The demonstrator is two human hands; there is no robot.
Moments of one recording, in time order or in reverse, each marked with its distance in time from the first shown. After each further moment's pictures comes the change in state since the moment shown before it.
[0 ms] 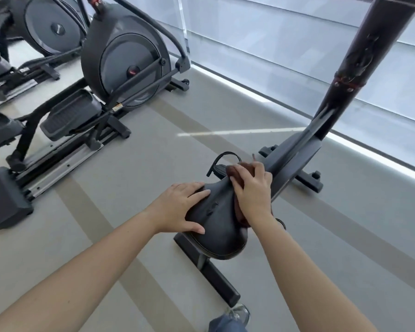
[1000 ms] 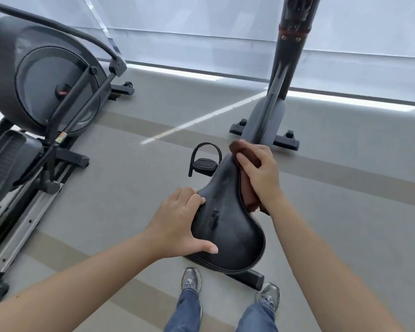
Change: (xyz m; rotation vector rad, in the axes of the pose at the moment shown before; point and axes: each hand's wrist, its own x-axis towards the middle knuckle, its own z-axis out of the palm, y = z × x) left_hand 0.029 -0.009 -0.004 -0.081 0.057 0.204; right_hand 0.018 0.033 0.016 0.631 0.261 0.305
